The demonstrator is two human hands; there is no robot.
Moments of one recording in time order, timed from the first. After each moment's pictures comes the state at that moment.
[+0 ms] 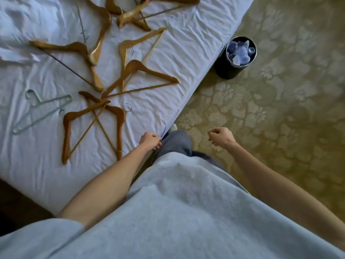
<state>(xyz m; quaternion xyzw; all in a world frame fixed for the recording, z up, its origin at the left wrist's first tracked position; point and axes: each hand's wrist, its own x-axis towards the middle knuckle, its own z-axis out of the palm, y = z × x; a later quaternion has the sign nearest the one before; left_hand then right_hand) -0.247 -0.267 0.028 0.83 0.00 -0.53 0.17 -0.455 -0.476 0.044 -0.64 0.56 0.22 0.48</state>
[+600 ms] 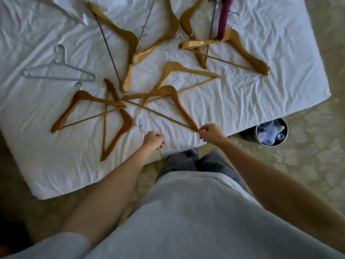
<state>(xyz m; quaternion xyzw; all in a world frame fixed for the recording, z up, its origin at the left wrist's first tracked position) -0.107 -0.383 -0.004 0.79 0.25 -0.46 0.32 -0.134 -0.634 0.002 -0.77 0.29 0.40 0.39</state>
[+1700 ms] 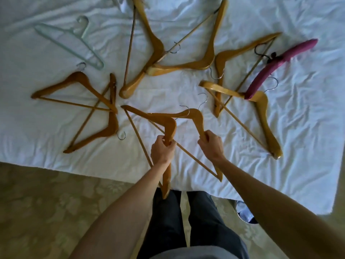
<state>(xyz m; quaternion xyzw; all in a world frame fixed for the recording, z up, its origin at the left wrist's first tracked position) -0.020 -0.532 -0.074 0.77 0.47 -0.22 0.37 0.041 -0.704 -0.091 -0.88 0.09 0.33 0.34</state>
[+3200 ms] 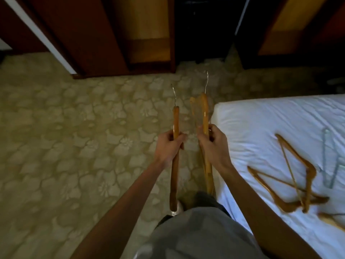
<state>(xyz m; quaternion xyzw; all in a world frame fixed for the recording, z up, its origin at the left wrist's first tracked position) -0.632 -0.154 0.243 0.41 0.67 0.36 0.51 -0.479 -0.151 0.249 -0.64 -0.49 0.45 0.38</state>
